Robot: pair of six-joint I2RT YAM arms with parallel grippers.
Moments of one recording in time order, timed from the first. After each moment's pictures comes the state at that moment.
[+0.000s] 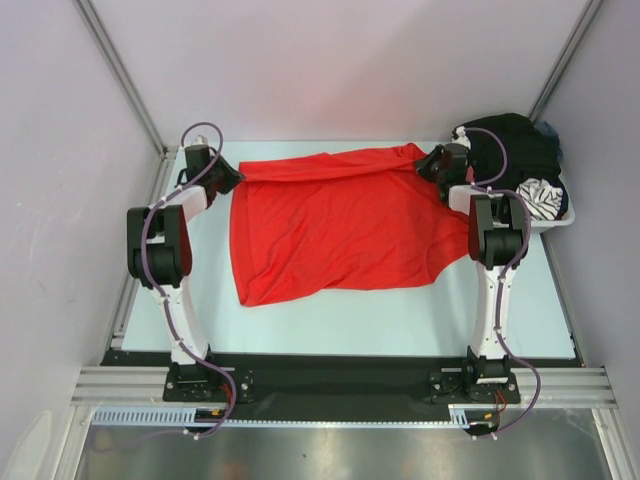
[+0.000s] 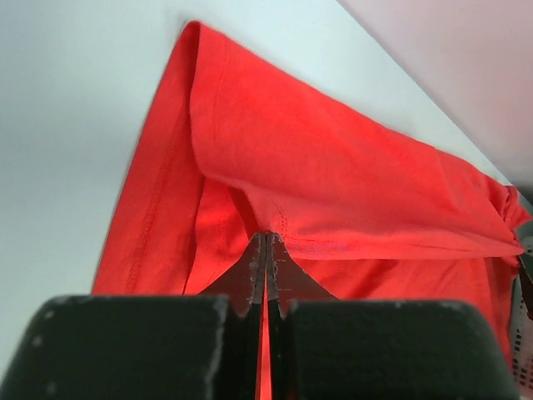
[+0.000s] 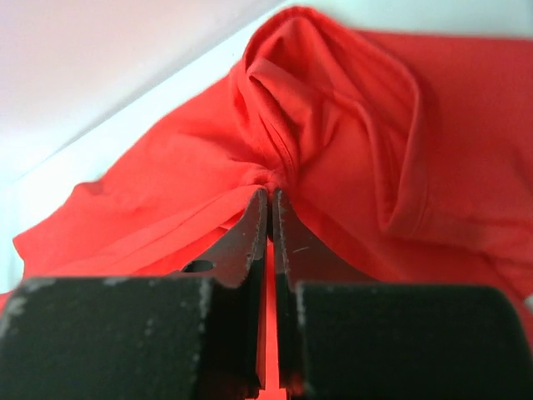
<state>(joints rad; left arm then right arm) 0.05 2.08 1.44 0.08 0.24 -0.68 0.03 2.35 1.61 0.41 -0.14 0.65</state>
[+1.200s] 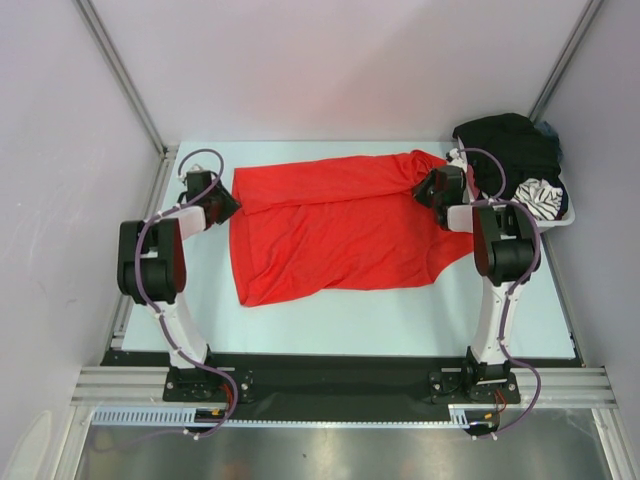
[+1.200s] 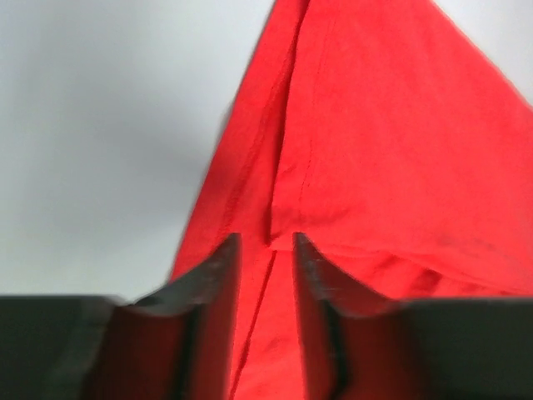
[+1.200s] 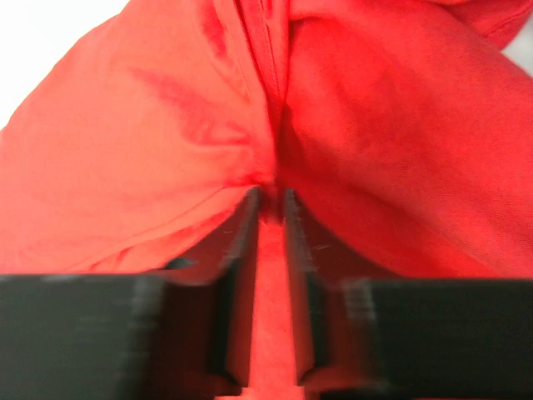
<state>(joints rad) 0.04 1.91 1.14 0.05 0.08 -0.66 0.09 2.12 1.22 0.45 -0.04 0.59</state>
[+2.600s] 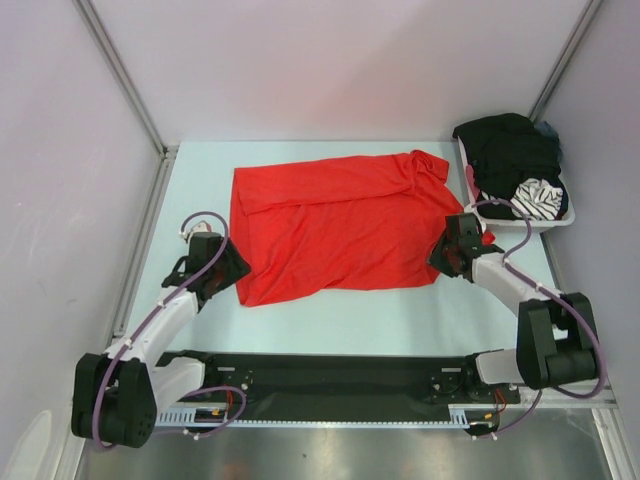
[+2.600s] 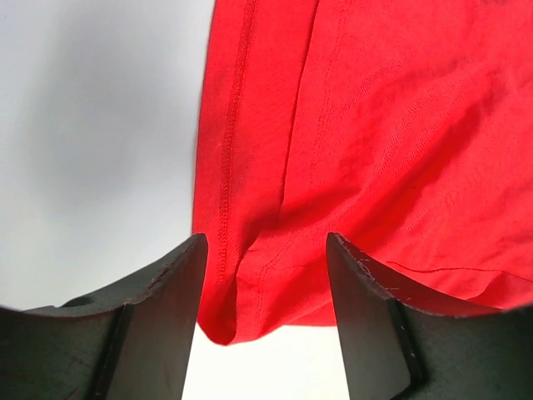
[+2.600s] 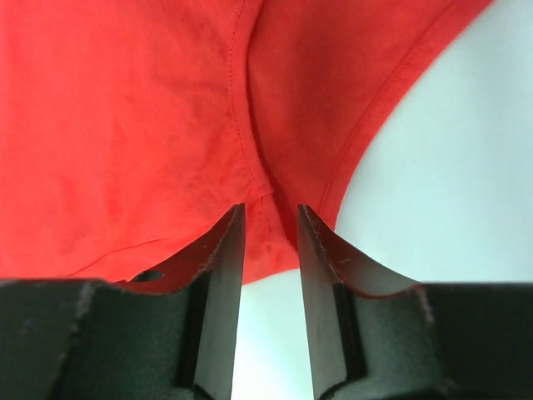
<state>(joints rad) -0.16 1.04 0.53 -0.32 -0.09 -0.68 0.17 1.33 0.70 -0.29 0.10 0.68</state>
